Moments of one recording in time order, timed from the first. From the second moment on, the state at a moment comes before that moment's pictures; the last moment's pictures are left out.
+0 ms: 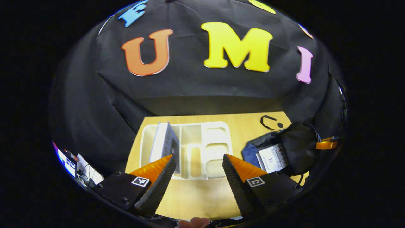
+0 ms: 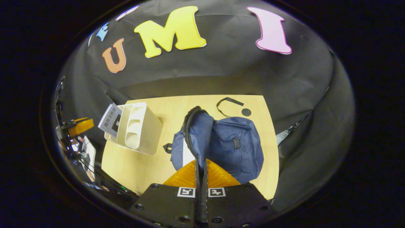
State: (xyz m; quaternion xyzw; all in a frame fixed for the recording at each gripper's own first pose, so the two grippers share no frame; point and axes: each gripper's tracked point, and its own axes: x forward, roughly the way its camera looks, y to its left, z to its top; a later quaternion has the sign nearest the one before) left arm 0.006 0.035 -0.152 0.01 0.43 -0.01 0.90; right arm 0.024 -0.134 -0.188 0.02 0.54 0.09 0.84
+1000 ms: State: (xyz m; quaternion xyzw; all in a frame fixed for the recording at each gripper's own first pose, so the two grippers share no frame) left arm 0.057 0.122 -0.236 -0.06 0.65 -0.04 0.76; right arm 0.019 -0.134 -0.195 0.03 0.55 0.07 0.84
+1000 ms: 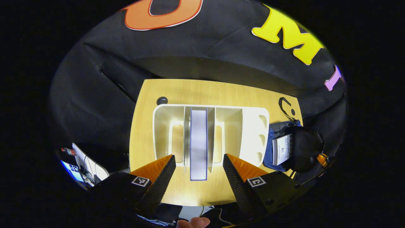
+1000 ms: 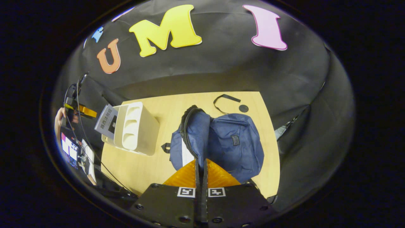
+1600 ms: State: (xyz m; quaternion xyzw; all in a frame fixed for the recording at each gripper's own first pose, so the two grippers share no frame) left arm 0.062 0.126 -0.294 -0.04 0.73 -0.04 0.68; right arm 0.024 -0.133 -0.200 0.04 0.55 0.06 0.83
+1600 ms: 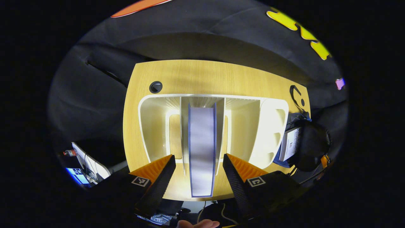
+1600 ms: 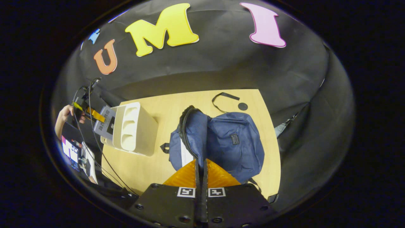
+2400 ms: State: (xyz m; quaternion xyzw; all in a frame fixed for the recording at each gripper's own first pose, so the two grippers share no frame) left arm 0.056 0.126 -0.320 -0.03 0.76 -0.02 0.65; right arm 0.028 -0.133 -0.204 0.04 0.55 0.06 0.83
